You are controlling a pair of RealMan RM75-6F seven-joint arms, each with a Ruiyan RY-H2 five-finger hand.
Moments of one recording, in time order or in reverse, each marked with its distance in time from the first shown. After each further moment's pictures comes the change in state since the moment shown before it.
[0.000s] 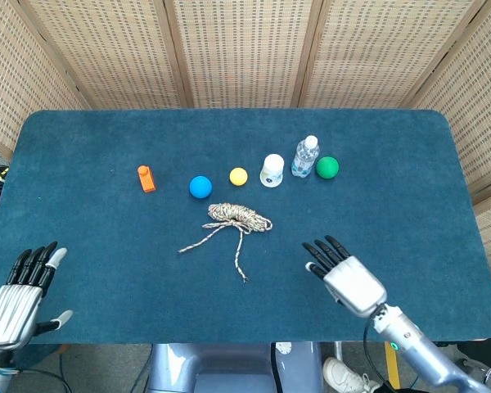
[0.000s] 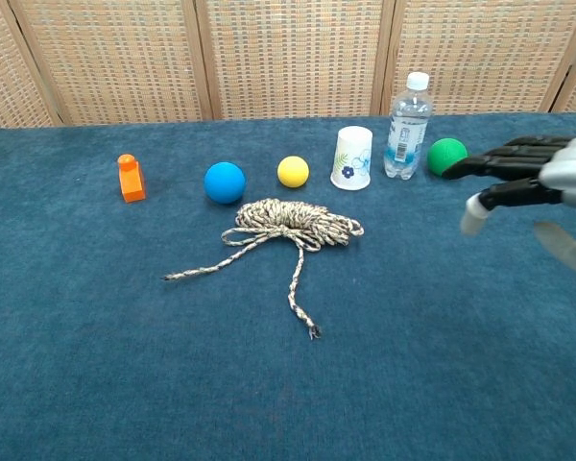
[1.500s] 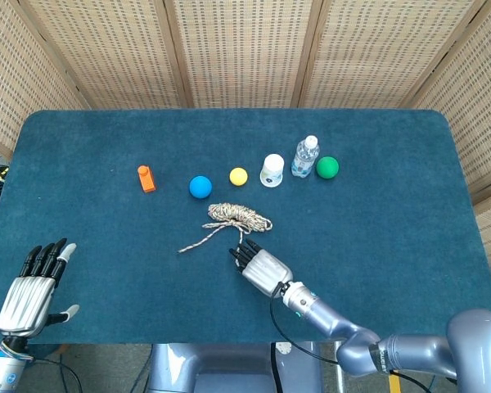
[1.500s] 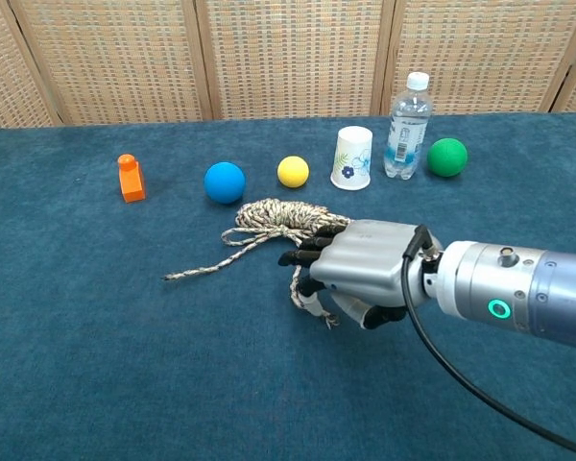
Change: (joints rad) left arm -0.056 -0.045 -0.019 -0.008 -0.126 -0.069 0.092; right arm 0.400 -0.510 -0.015 0.328 0.493 -0.174 -0.376
